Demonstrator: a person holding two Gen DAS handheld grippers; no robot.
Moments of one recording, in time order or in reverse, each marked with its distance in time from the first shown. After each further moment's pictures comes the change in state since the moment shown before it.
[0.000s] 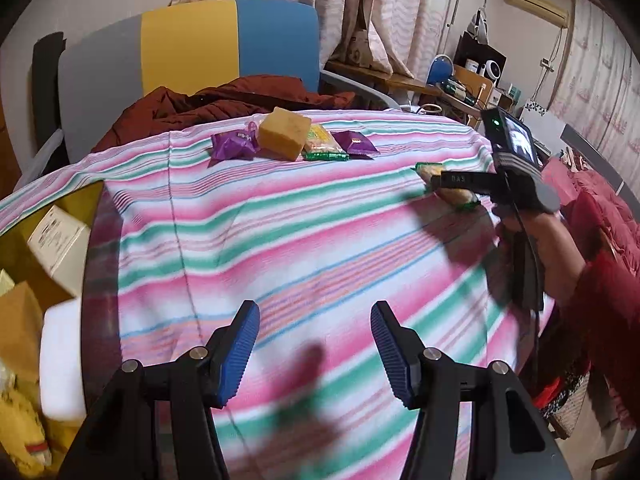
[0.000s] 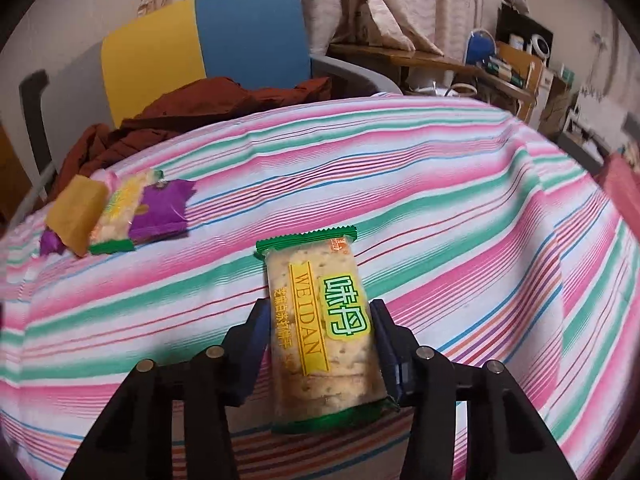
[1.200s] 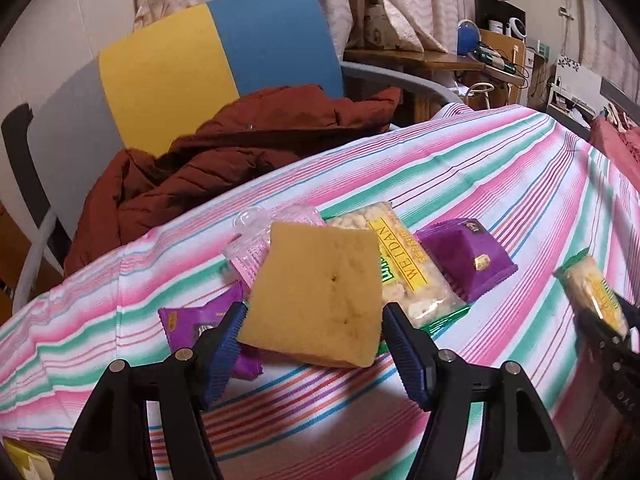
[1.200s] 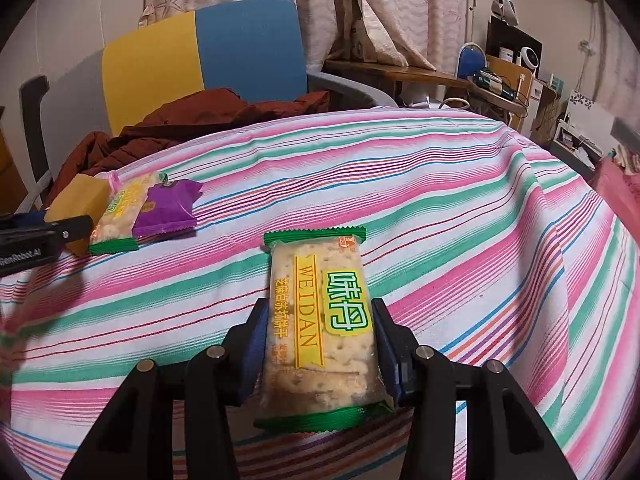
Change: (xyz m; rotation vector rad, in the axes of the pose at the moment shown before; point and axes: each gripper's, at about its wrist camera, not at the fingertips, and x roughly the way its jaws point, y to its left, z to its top) left arm 0.182 0.009 0.169 0.171 0.004 0.216; right arm 0.002 0.013 -0.014 -0.008 -0.076 -0.039
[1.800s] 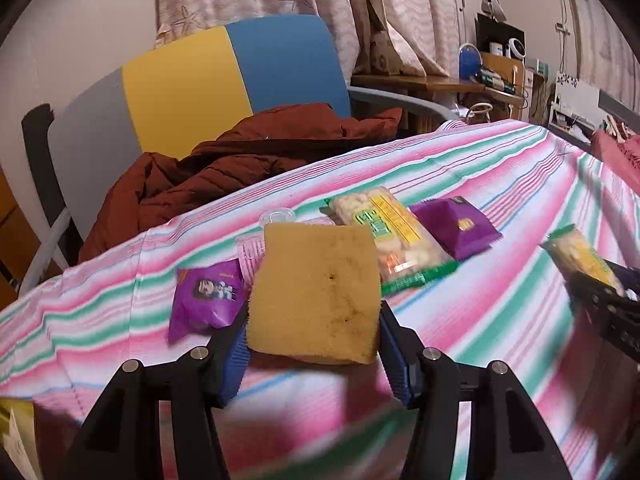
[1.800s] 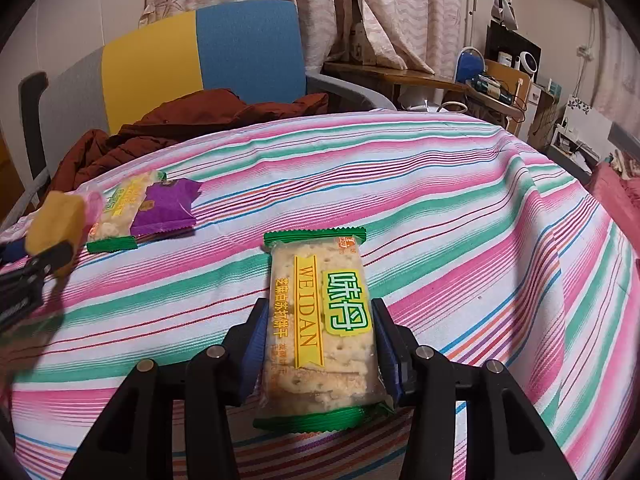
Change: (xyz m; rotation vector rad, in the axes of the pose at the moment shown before) left arm -0.031 0.001 -0.046 -0.035 -0.100 0.021; right arm -0.001 0.003 -0.001 -0.012 -0.008 -0.020
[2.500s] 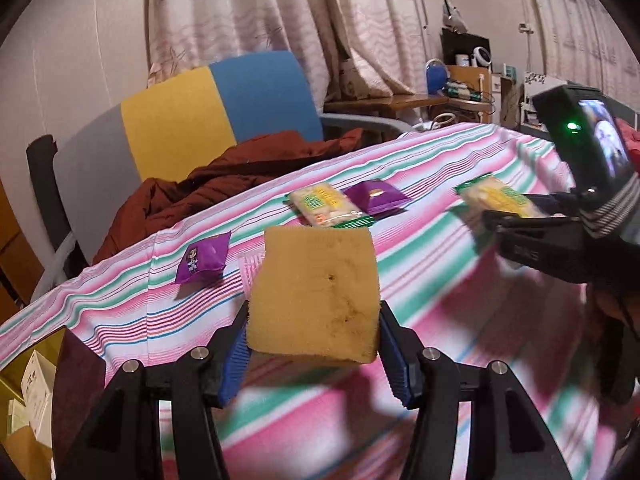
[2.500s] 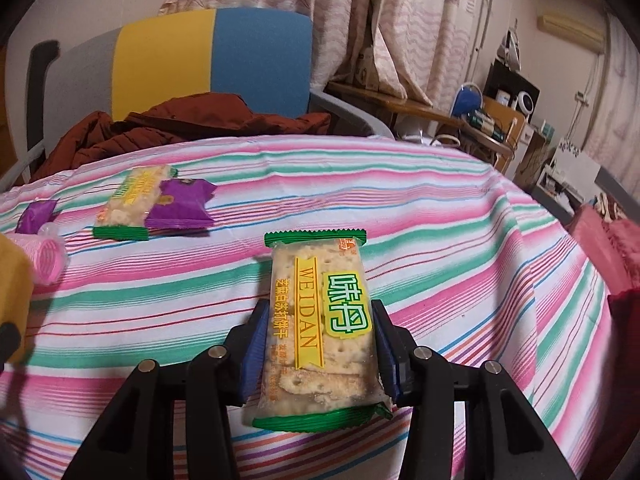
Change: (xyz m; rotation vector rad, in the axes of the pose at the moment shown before) left arm -0.088 -0.034 -0.061 0.083 -0.125 -0.038; right arm -0.021 0.028 -0.004 -0.117 -0.074 -0.092
